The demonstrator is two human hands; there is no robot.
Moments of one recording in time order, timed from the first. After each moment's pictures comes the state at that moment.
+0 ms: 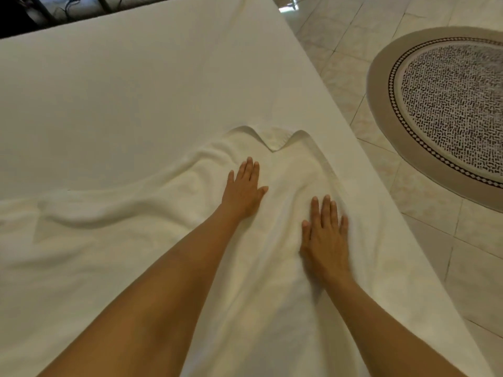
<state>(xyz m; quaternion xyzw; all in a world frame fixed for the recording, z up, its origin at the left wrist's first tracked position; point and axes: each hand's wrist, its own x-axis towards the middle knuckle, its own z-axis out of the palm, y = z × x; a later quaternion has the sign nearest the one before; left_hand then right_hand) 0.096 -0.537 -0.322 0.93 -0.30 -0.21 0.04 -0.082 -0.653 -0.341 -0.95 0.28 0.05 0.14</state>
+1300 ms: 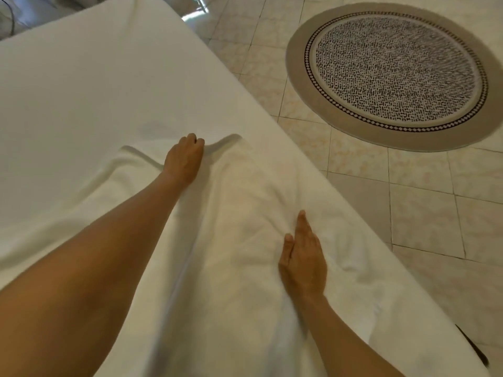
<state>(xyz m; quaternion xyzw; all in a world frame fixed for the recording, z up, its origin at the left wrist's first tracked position) 0.092 -0.599 -0.293 0.90 -0.44 0.01 -0.02 -0.211 -0.643 -0.341 -0.85 0.45 -0.11 0.25</state>
